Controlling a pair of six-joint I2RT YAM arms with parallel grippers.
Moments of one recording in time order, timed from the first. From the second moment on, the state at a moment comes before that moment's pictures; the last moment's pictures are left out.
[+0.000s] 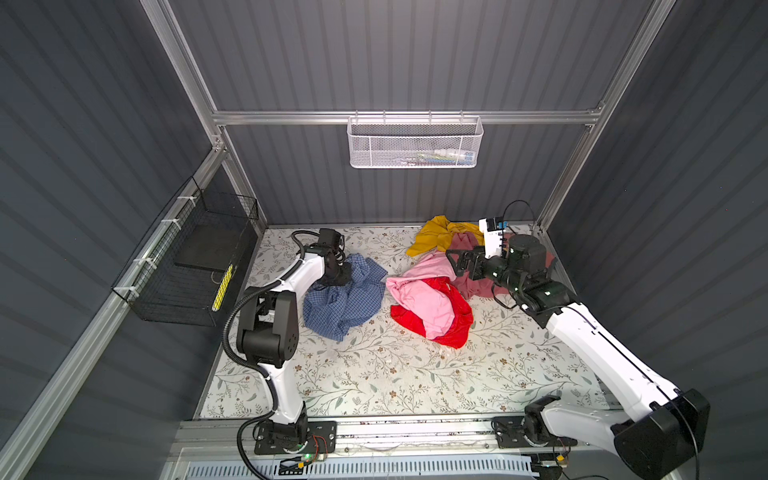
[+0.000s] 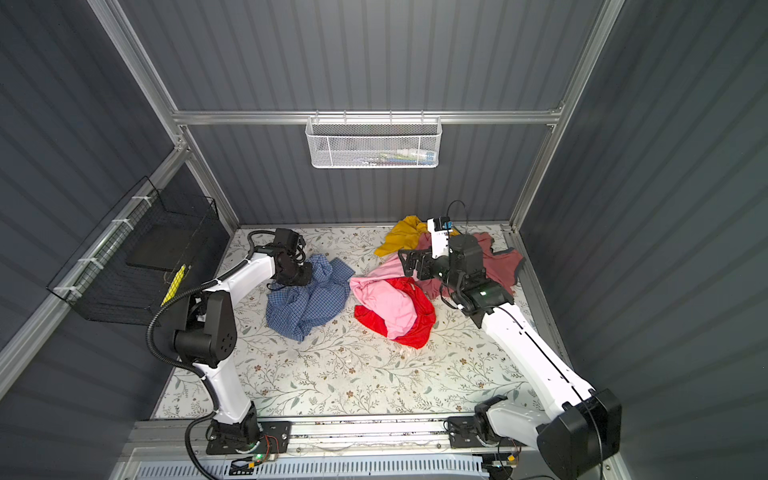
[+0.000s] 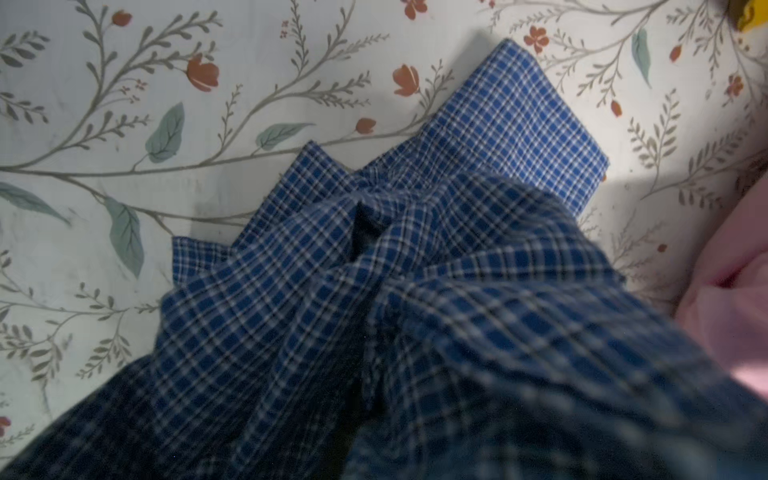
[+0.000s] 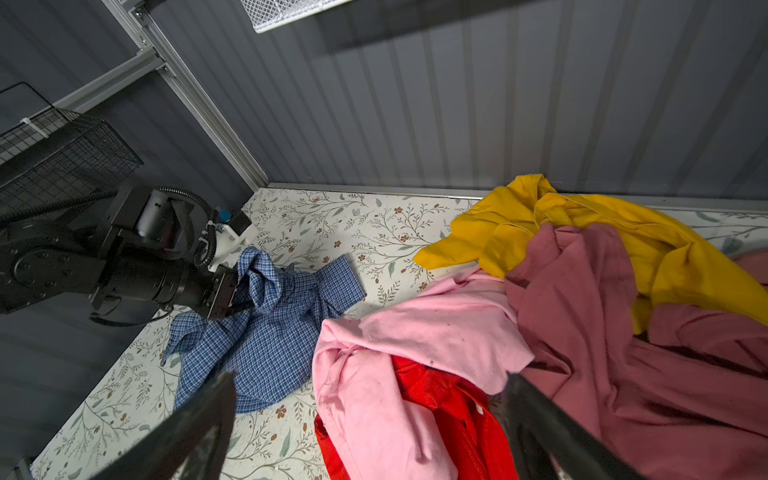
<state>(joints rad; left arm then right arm) -0.21 1.93 1.49 -0.72 0.07 -0.12 0.39 1.19 1.07 -0.22 -0.18 0.28</state>
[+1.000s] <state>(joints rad) -0.38 1.83 1.49 -0.91 -0.02 -0.02 0.39 1.18 1.06 -0.24 -0.17 0.27</state>
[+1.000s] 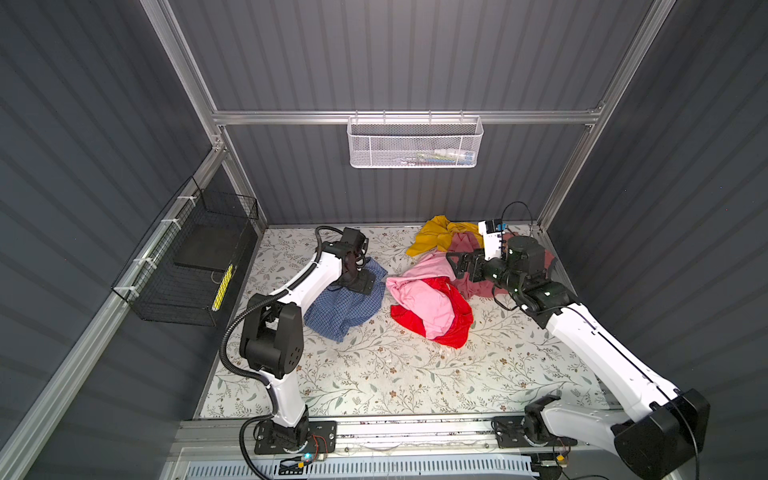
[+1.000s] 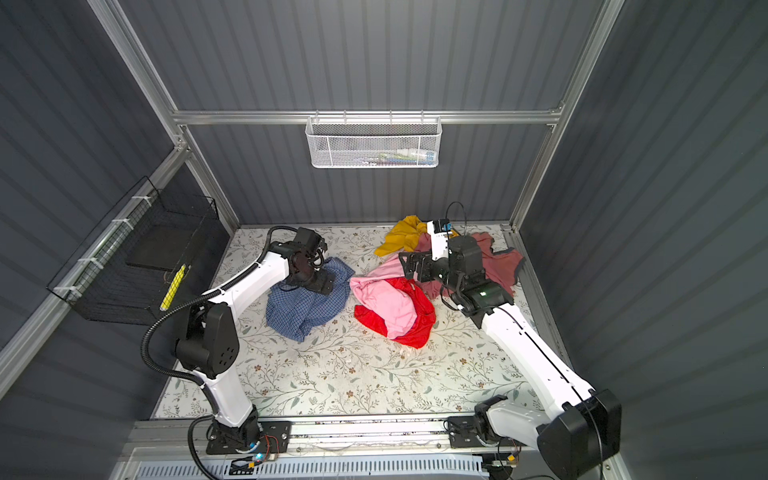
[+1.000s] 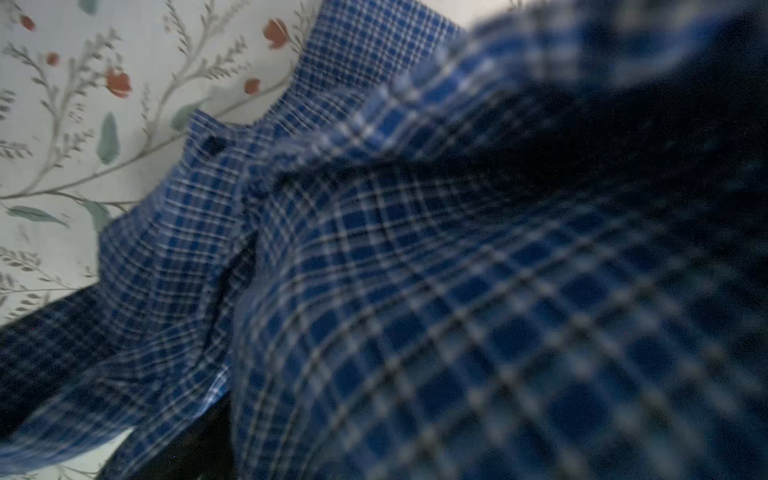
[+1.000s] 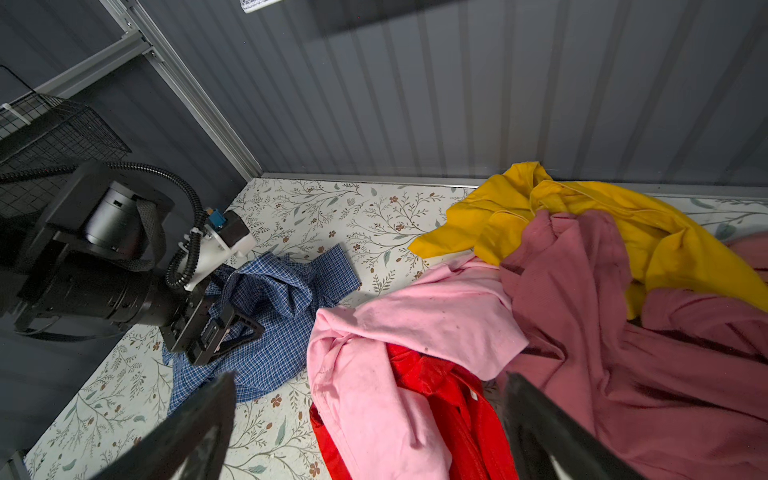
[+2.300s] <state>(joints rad) -0.25 2.06 1.51 -0.75 -0.09 -0.09 0.39 1.18 1.08 -0.32 -0.15 0.23</state>
